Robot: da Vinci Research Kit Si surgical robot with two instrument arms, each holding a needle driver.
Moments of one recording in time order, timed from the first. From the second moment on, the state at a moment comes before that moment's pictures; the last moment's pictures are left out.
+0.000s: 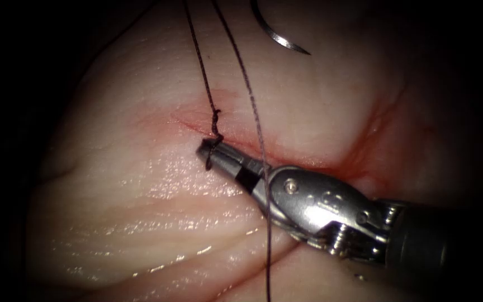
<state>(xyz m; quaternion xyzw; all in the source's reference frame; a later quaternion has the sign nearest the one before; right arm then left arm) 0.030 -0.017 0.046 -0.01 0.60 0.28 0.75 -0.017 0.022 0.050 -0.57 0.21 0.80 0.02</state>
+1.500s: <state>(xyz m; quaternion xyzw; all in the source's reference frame) 0.032 -0.019 0.044 -0.06 0.61 0.16 0.77 -0.018 0.030 0.051 -0.54 0.24 0.81 0.04</state>
